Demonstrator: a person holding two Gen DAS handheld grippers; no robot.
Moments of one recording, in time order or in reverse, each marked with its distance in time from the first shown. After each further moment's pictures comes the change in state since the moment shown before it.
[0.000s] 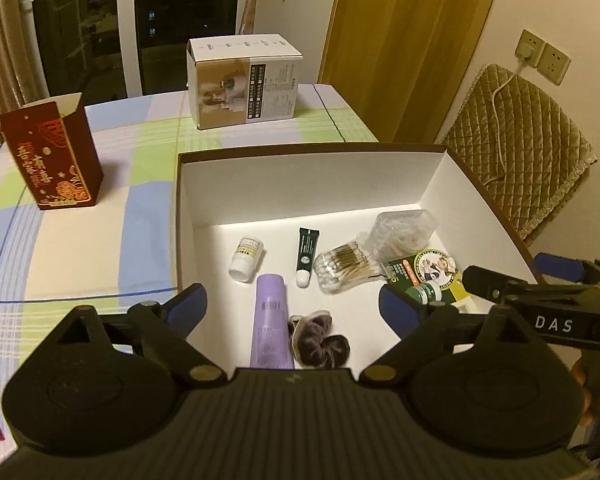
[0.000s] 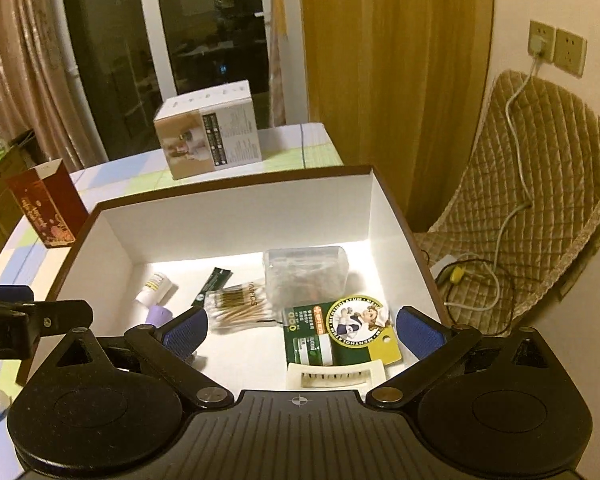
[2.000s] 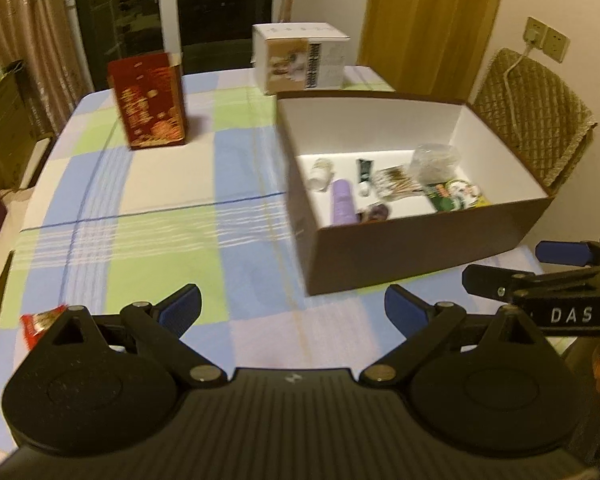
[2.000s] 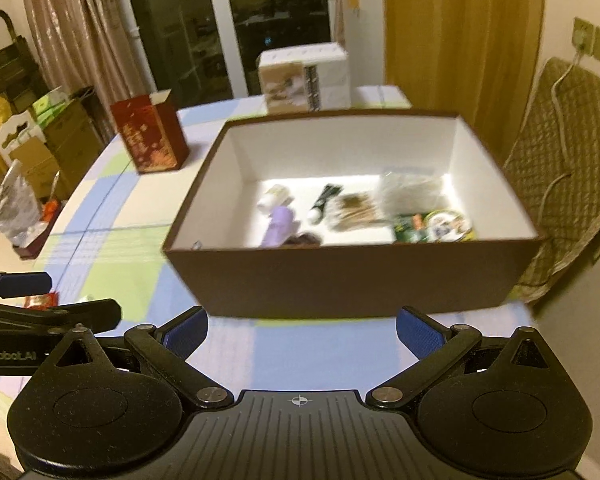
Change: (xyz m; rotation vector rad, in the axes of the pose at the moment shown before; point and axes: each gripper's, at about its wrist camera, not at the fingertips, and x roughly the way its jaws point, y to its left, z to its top) left arm -0.105 0.063 -0.113 -0.009 0.008 0.104; right arm -0.068 0.100 -0.083 -0.056 0.109 0.141
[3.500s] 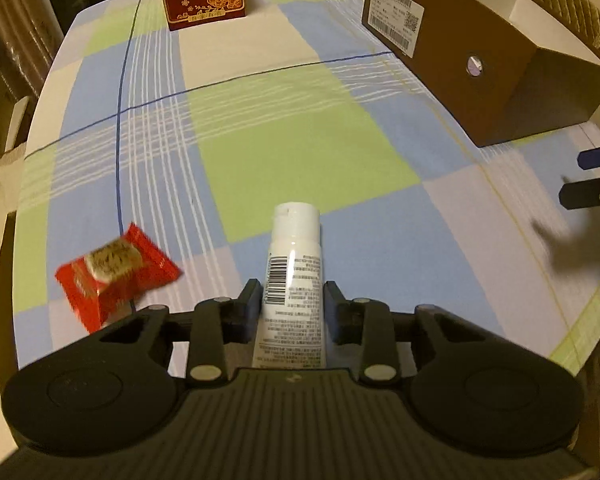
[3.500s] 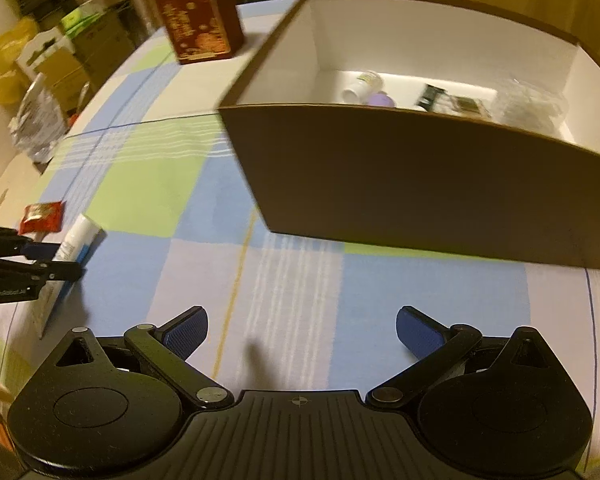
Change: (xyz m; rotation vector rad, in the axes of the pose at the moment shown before) left arm 0.088 0.160 -0.071 0.129 0.213 -0.059; right arm 0.098 0.047 -0.033 -0.114 0.222 0.106
